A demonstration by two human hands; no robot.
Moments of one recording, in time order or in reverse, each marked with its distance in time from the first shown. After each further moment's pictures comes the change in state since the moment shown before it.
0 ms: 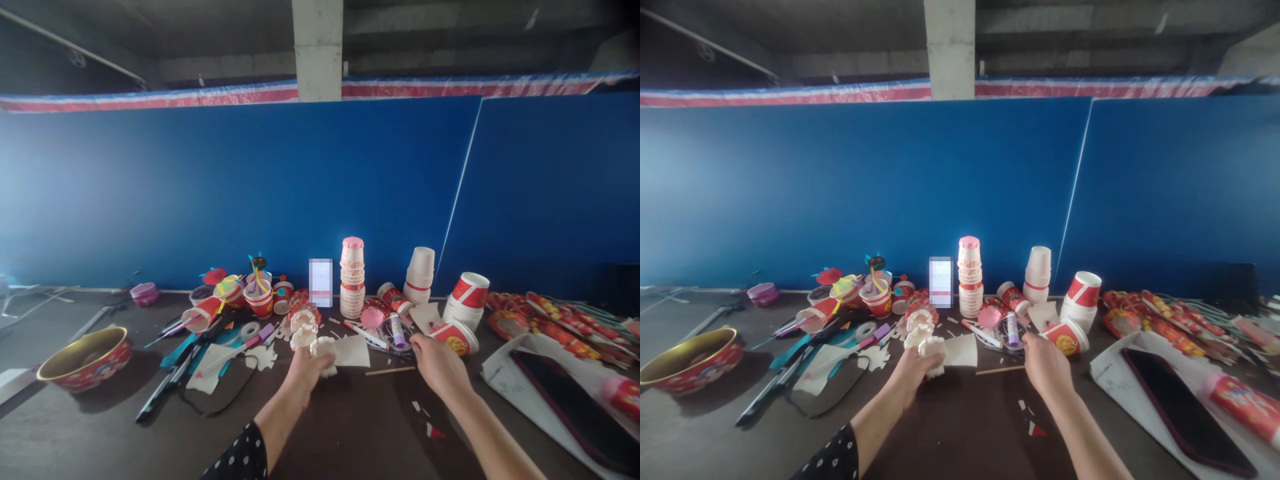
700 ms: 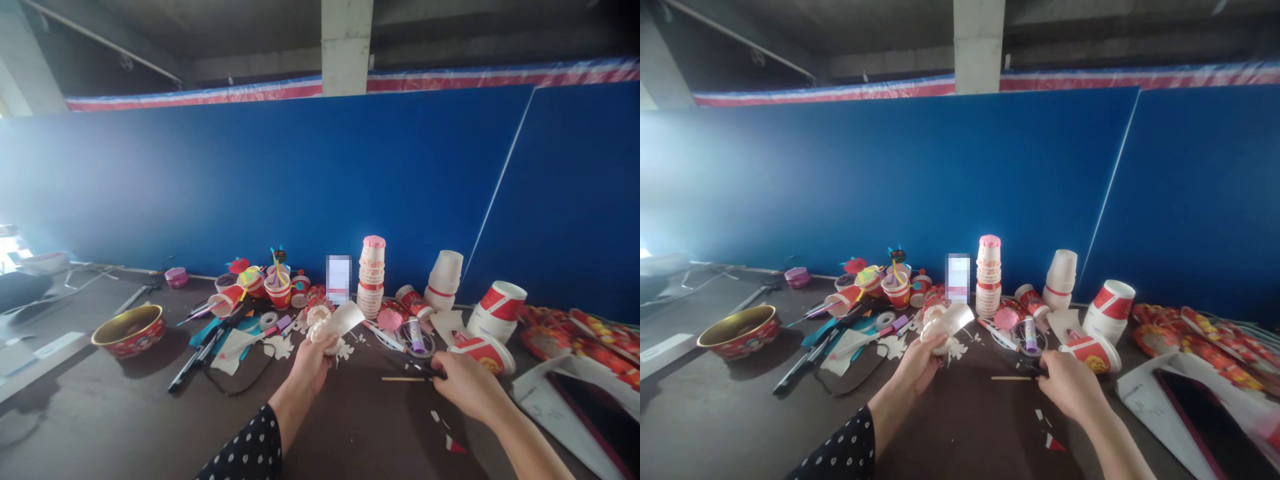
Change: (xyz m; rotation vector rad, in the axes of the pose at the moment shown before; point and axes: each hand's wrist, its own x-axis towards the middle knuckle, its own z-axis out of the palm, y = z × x) left_hand 0.000 0.009 -0.006 -0.467 0.079 -0.059; right_hand -0.005 -0.002 -0.020 -0.095 -0.172 -0.108
